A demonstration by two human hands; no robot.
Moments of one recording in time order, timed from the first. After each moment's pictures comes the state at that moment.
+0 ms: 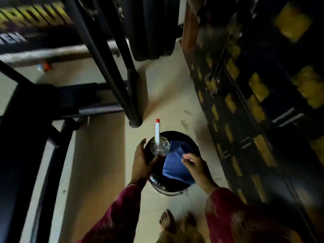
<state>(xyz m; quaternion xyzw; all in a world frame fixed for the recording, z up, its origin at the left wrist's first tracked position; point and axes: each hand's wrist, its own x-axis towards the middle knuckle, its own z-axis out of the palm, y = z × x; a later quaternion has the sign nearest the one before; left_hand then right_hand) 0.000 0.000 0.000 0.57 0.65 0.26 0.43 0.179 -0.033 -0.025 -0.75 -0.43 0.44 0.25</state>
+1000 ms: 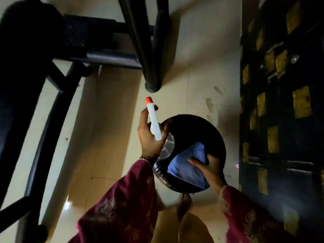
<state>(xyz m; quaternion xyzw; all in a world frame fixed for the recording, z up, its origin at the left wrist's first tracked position) 0.007 0.080 -0.088 0.44 0.65 0.52 0.35 0.185 0.020 -0.149 -0.70 -0.45 0.48 0.28</state>
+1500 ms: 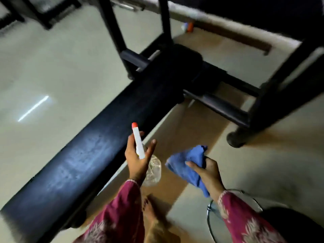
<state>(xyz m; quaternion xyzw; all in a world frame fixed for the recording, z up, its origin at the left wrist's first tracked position) -0.386 0.014 -0.035 0.21 0.77 0.59 0.15 -0.212 0.106 -0.072 -0.51 -0.56 0.63 0.17</state>
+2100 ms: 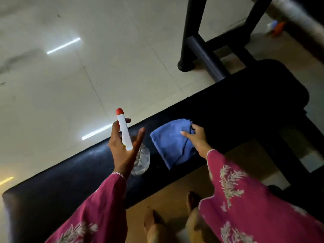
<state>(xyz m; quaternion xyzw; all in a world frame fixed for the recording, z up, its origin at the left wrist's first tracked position) -0.664 -0.002 -0.082 0.07 0.83 0.55 -0.01 -0.604 0.199 -0.160 -0.41 -0.67 0.62 0.00</state>
